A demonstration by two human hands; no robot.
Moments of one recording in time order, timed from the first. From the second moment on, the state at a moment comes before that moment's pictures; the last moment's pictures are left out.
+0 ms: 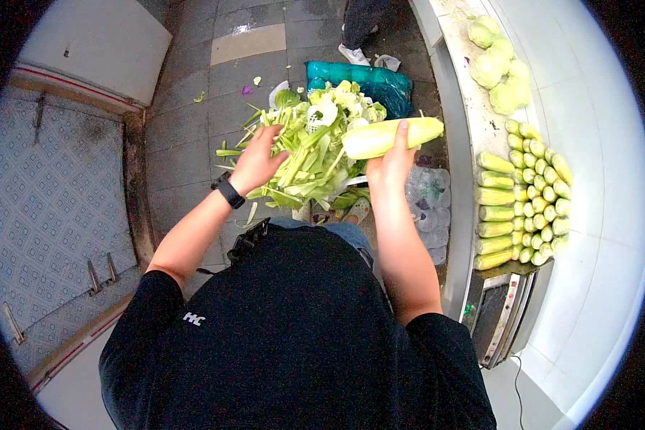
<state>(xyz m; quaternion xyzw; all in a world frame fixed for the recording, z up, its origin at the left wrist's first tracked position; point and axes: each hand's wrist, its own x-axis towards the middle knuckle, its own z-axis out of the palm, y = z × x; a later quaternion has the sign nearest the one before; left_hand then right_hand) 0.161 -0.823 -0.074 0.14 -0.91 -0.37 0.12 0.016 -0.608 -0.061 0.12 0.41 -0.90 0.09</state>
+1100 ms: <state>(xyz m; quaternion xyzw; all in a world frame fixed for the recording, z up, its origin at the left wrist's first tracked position) 0.090 -0.644 0.053 -0.33 -0.81 -0.46 0.15 0.123 -0.469 -0.009 0.11 0.41 -0.88 0.20</state>
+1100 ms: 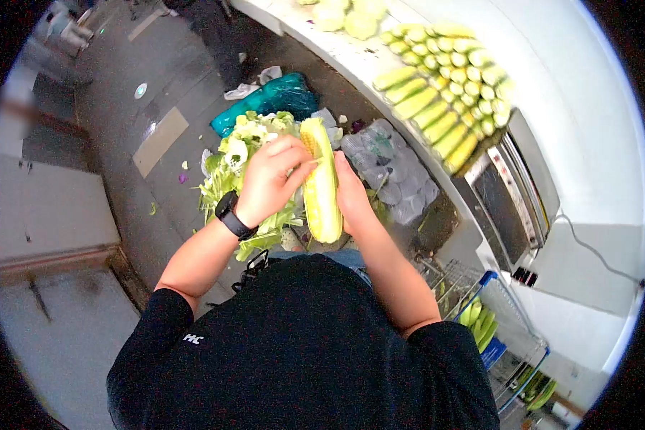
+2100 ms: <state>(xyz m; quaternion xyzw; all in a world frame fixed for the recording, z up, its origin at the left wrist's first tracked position) 0.111 -0.606 -0.035 -0.20 -0.97 -0.14 -0.08 0.217 -0.170 -0.024 0.18 0.23 -0.95 0.10</state>
